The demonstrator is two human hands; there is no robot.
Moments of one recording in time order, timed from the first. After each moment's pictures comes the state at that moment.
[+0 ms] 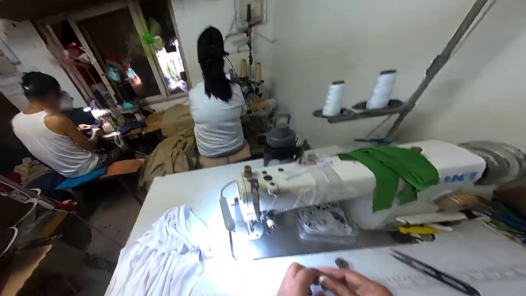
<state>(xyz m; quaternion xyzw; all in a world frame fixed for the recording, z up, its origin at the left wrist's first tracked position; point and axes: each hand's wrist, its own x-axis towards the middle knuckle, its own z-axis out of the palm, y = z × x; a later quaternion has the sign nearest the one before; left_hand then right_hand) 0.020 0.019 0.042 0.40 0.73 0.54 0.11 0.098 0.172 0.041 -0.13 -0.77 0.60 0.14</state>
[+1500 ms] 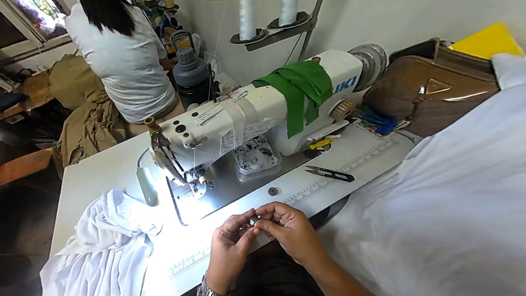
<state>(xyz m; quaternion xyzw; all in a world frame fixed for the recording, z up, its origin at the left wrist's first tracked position) 0.017 0.003 0.015 0.28 0.60 0.71 0.23 0.102 0.145 0.028 -0.19 -0.66 0.70 0.21</state>
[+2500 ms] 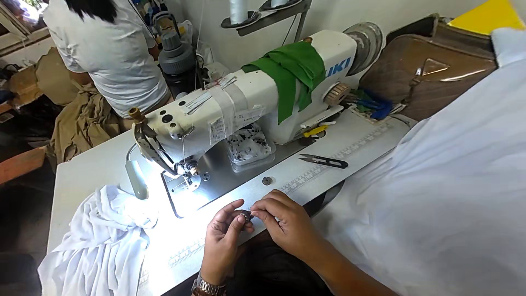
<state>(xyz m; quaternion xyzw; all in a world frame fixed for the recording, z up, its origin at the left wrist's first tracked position) 0.022 -0.002 0.007 0.23 0.52 0.77 0.30 0.108 0.154 0.024 -0.04 -0.87 0.35 0.35</state>
